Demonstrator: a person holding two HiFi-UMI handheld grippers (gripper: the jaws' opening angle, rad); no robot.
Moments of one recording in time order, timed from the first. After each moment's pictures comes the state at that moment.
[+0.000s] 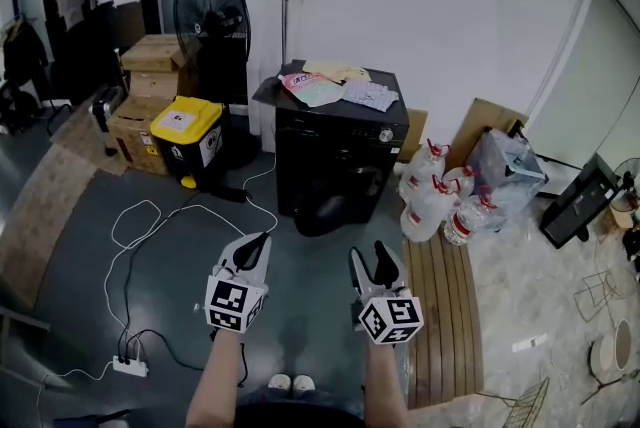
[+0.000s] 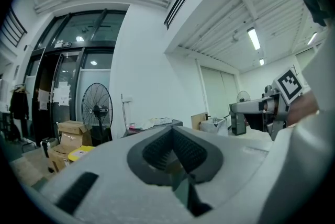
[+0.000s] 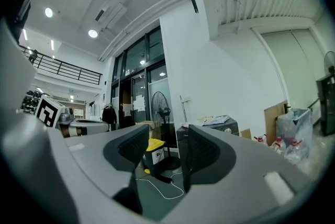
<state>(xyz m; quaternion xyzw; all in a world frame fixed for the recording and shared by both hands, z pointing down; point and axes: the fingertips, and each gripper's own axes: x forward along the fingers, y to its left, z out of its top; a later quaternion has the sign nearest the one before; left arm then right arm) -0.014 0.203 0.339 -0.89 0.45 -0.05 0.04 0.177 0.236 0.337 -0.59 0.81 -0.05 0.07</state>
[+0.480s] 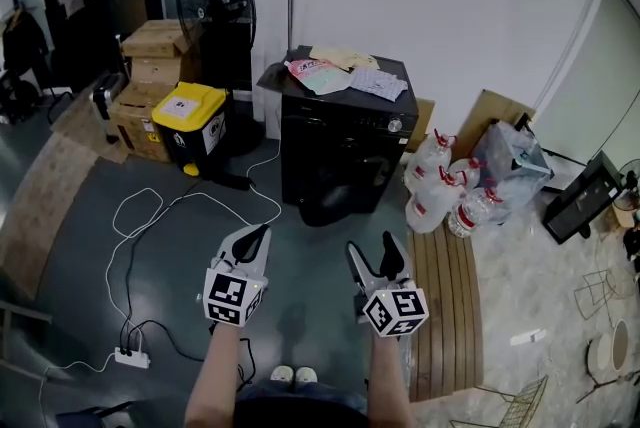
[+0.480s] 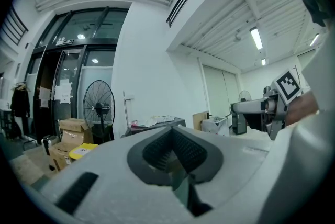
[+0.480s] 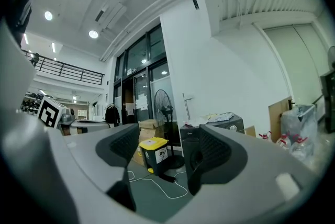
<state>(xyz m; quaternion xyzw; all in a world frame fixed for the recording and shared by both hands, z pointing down) -0.032 0.185 0.348 -0.89 0.46 -0.05 0.03 0.163 0.213 0.346 -0.57 0.82 -0.06 0.07</state>
